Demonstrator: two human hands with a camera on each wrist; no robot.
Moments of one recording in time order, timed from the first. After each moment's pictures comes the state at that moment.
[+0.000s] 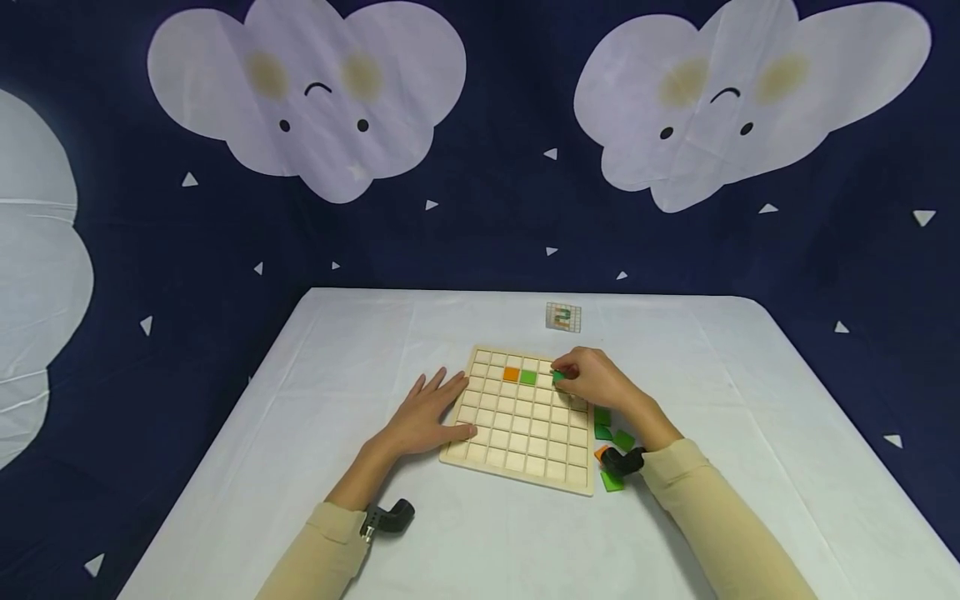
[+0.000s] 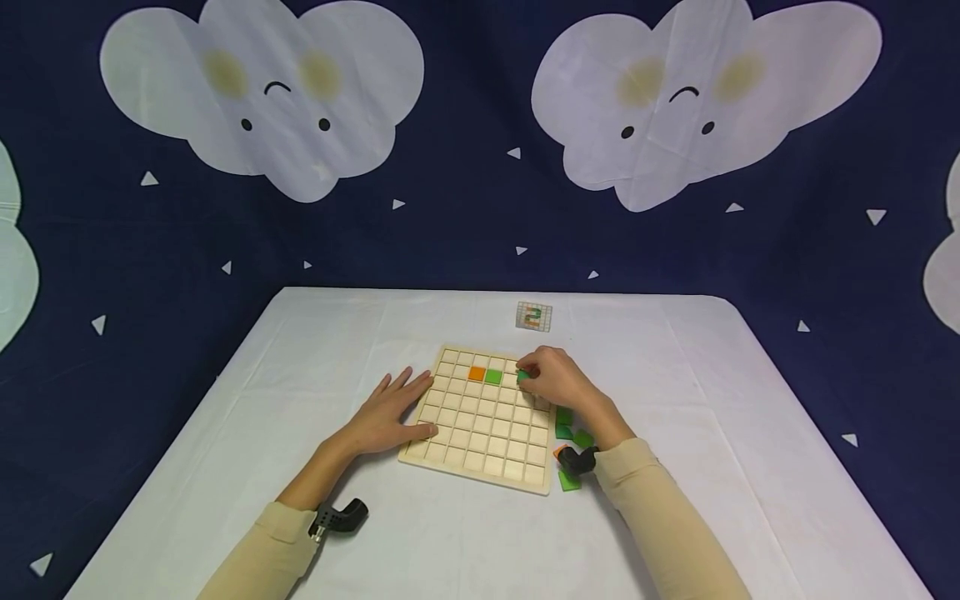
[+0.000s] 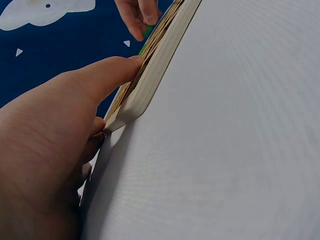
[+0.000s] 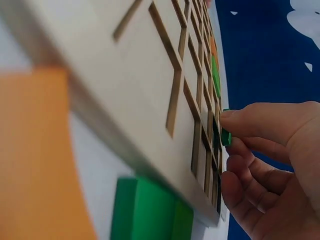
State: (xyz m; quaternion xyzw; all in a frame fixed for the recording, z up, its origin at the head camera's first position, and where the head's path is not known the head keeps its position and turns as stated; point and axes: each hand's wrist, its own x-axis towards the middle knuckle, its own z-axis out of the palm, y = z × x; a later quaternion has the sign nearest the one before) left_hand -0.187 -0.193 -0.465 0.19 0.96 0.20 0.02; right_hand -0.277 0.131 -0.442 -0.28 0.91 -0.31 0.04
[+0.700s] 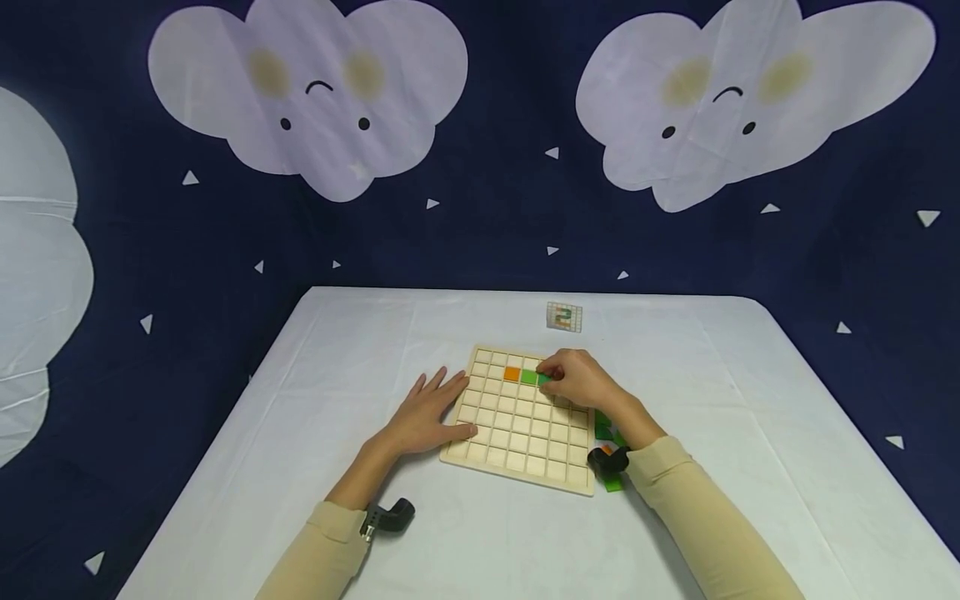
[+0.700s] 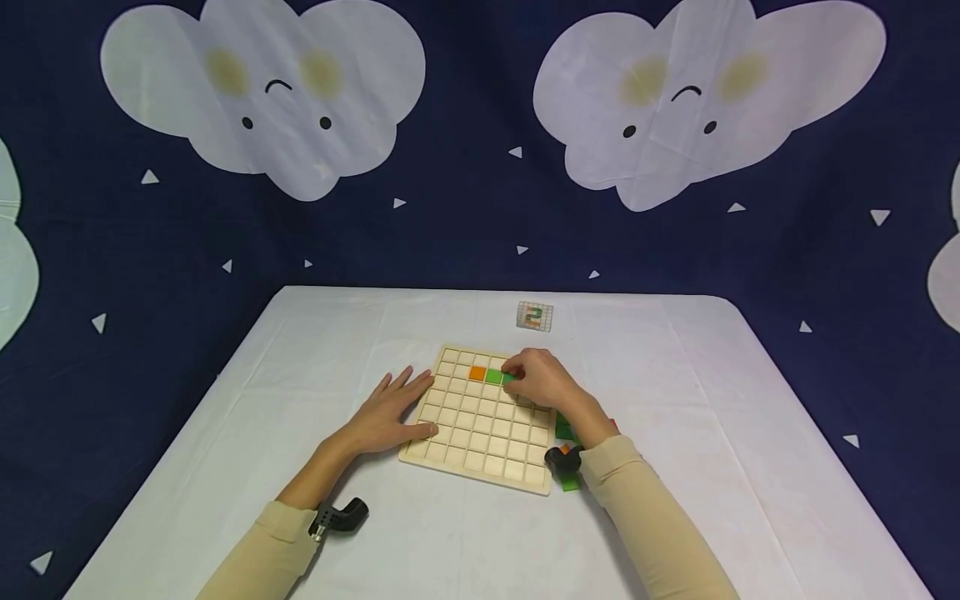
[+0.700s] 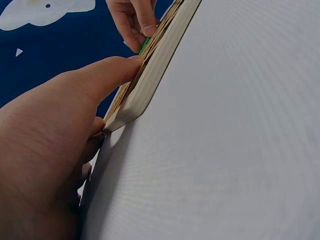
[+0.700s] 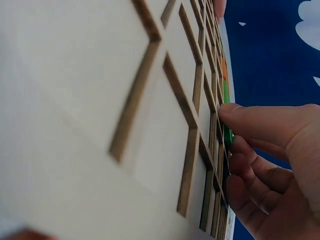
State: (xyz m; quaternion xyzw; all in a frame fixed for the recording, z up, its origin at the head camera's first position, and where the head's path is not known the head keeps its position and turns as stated) left_hand -0.187 -0.194 -0.467 0.20 0.96 0.20 0.01; right_hand -0.280 0.110 -0.449 -0.29 0.90 -0.31 0.06
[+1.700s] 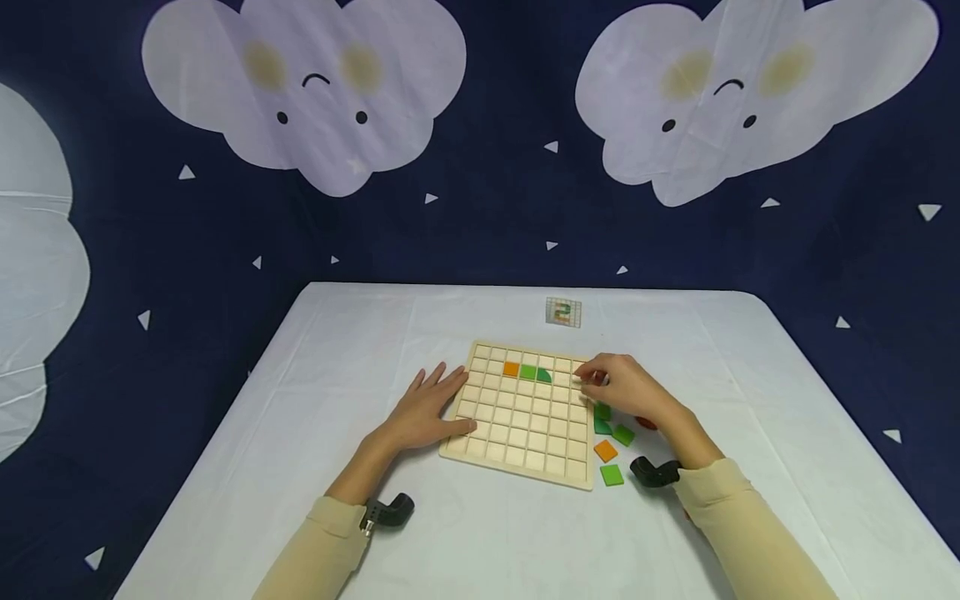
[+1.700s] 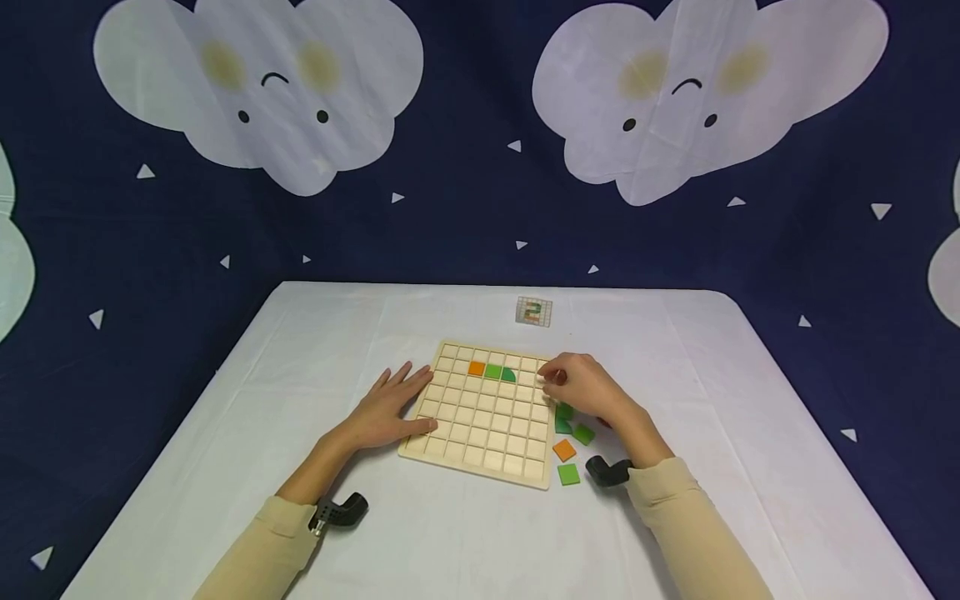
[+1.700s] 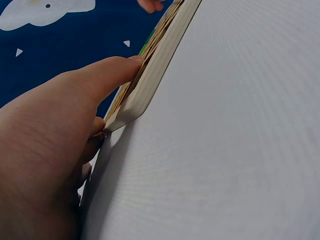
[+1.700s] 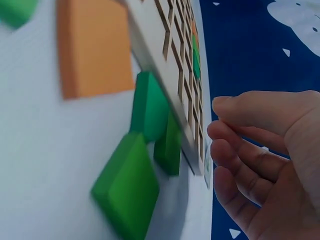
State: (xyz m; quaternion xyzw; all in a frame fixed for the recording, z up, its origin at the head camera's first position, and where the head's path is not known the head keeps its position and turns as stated) left_hand -0.188 -0.194 -0.464 0.20 0.96 0.20 0.02; right_hand -0.255 0.172 -0.437 -0.29 0.90 -0.31 0.05
